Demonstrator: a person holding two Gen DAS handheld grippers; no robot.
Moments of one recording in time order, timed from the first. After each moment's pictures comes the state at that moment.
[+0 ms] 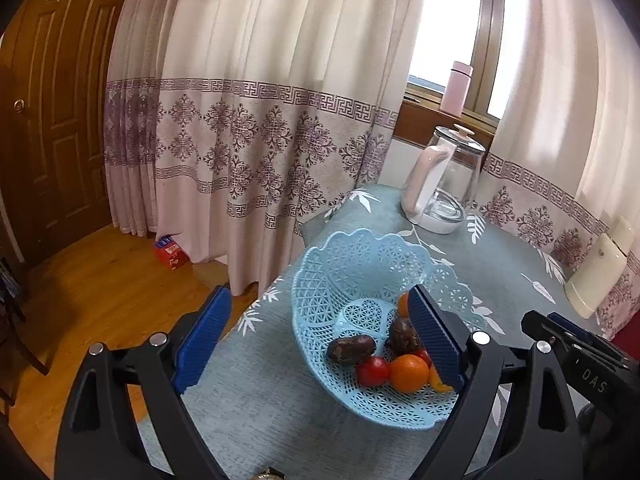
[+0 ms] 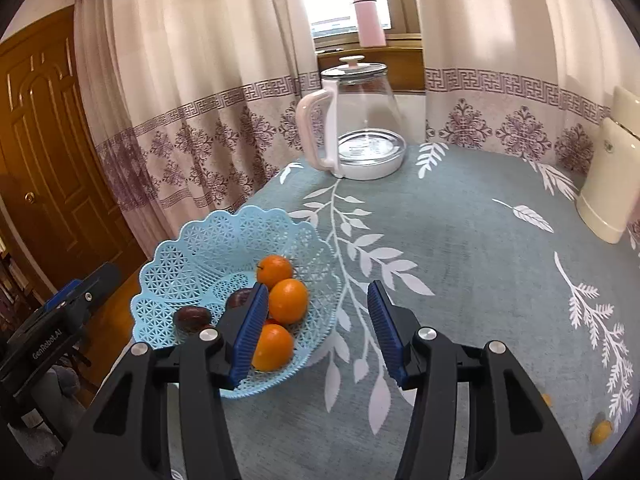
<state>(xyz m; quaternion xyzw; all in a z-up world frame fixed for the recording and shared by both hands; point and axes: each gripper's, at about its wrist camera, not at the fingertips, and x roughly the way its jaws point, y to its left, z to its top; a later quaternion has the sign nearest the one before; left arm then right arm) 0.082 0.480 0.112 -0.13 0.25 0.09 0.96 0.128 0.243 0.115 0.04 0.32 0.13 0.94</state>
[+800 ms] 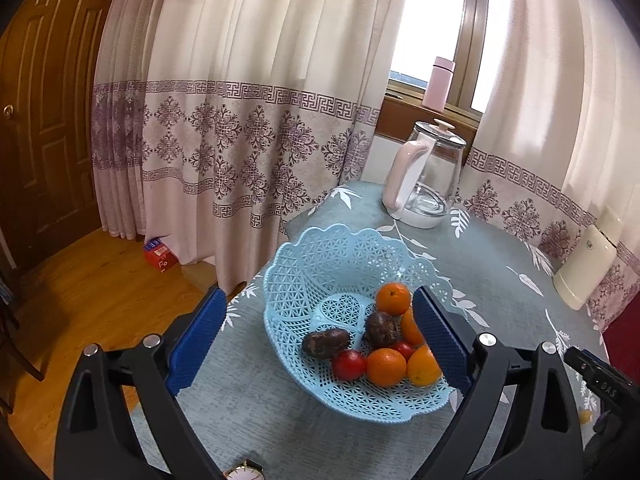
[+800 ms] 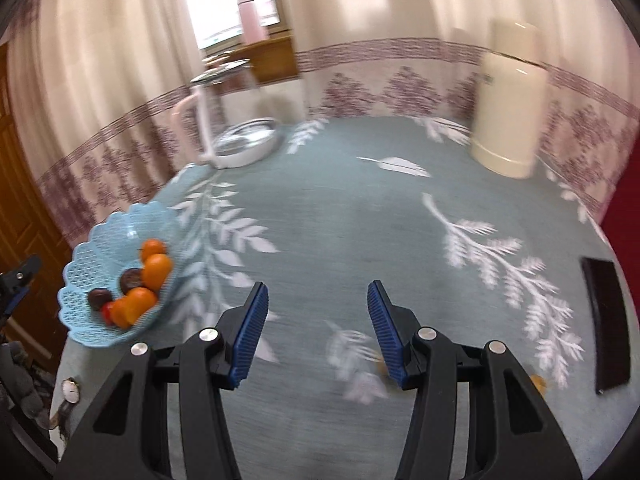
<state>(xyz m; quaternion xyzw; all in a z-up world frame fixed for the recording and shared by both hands) 0.081 0.463 0.114 -0.12 0.25 0.07 0.96 0.096 0.112 0.088 0.09 0.34 0.00 0.94</state>
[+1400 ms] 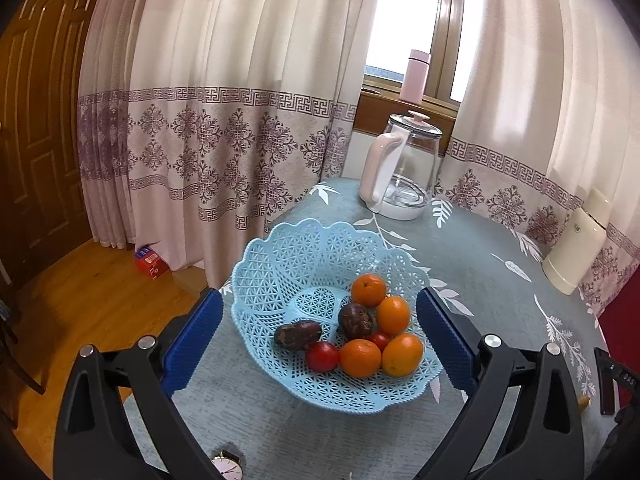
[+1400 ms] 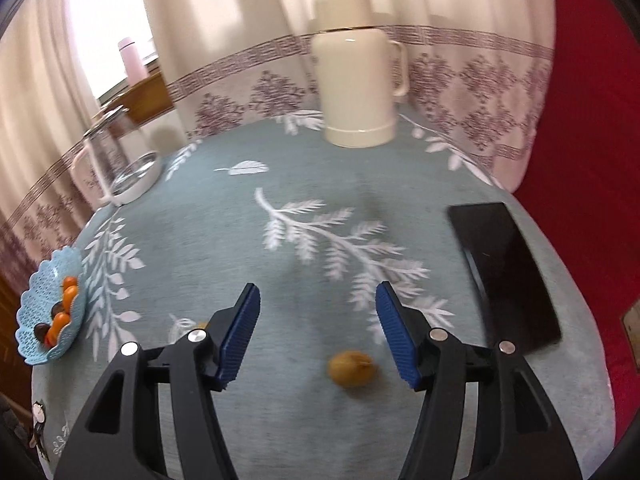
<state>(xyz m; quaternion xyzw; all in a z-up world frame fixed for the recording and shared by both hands) 0.078 0.441 0.116 -0.10 0.25 0.05 0.96 0.046 -0.010 0.071 0.15 0.33 -0.13 0.92</state>
